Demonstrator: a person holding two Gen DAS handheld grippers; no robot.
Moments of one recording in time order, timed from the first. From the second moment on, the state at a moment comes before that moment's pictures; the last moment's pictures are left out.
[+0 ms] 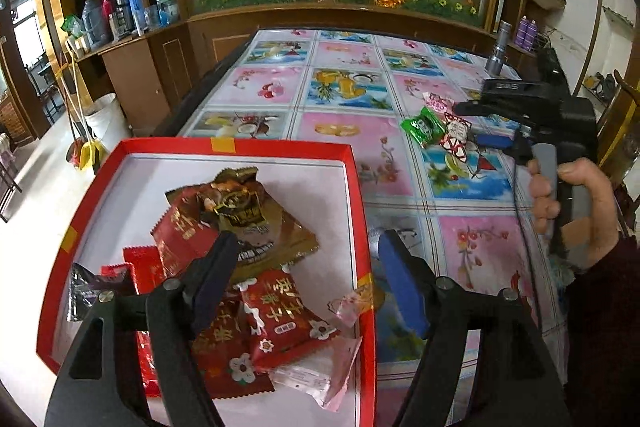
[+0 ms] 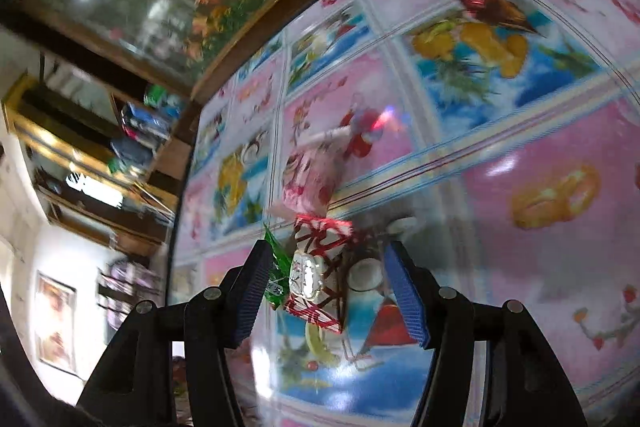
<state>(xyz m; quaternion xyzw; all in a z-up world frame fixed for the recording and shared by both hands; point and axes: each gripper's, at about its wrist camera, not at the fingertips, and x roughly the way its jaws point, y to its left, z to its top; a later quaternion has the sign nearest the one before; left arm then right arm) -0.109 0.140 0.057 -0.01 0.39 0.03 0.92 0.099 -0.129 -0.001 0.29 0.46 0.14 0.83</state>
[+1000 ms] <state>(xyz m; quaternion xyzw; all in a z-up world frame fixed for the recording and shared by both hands) -0.007 0.035 0.082 0.12 0.38 -0.08 0.91 0.092 -0.199 0.005 0.22 0.49 0.09 0.84</state>
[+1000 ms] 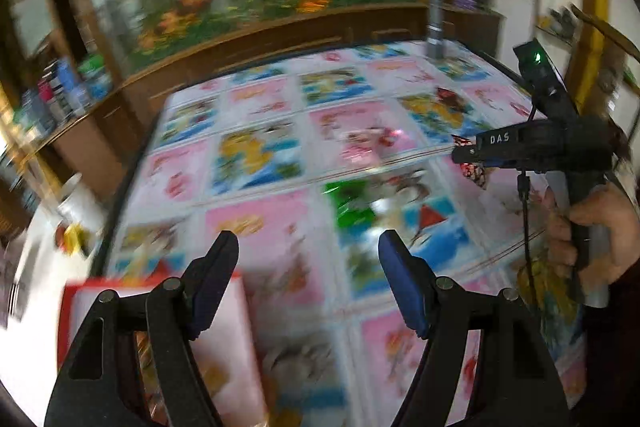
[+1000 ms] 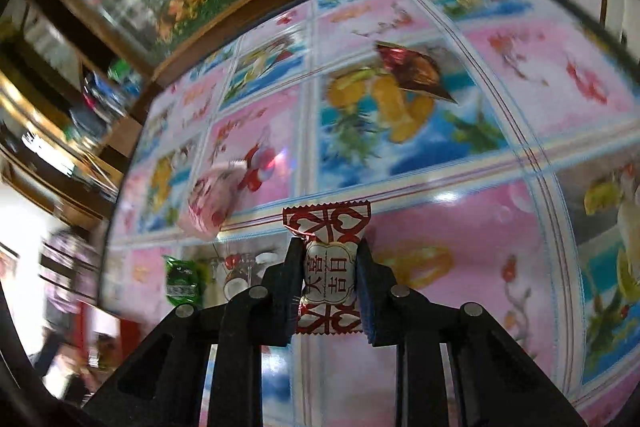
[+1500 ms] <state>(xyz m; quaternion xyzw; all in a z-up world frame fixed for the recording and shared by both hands) 0.080 0.004 0.010 0.06 0.47 -0.03 0.88 0.094 -0.229 0.001 0.29 0.50 0.12 0.81</state>
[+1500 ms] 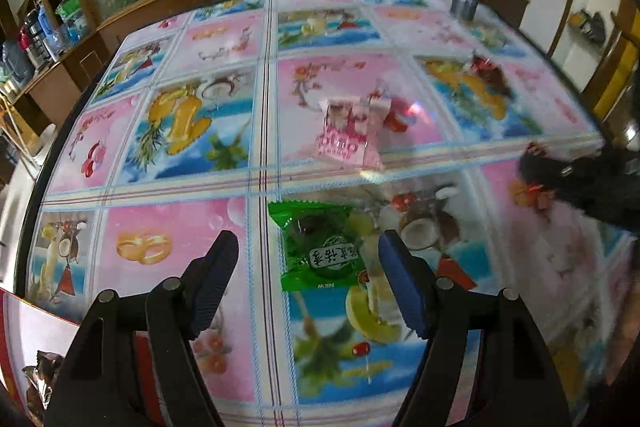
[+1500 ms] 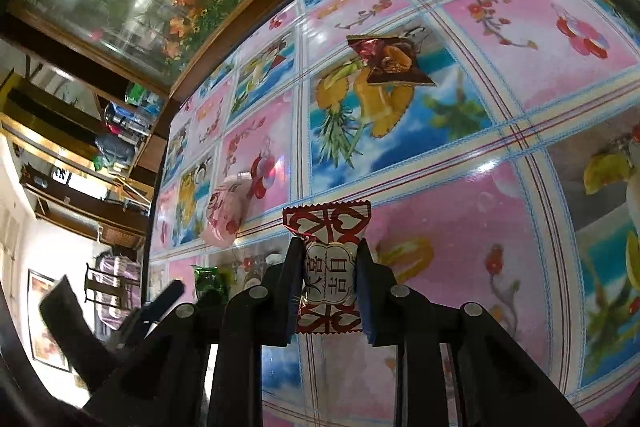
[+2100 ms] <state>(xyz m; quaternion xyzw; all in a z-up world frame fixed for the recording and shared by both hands) 0.061 0.007 0.010 0.04 0.45 -0.06 0.89 0.090 -0.223 0.007 0.31 0.49 0.14 0.80</state>
